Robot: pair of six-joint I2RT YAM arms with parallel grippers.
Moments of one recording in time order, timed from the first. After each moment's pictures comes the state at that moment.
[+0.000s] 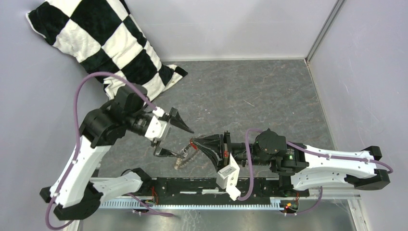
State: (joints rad) left arm -0.67 1.06 1.61 -1.27 1.09 0.88; right arm 1.48 0.98 1.04 0.02 -0.06 -1.09
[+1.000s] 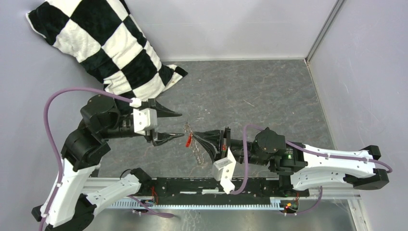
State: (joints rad) left arm -0.67 0.84 1.47 -0.81 0.71 0.41; right arm 1.48 1.00 1.07 0.04 0.06 -1.04
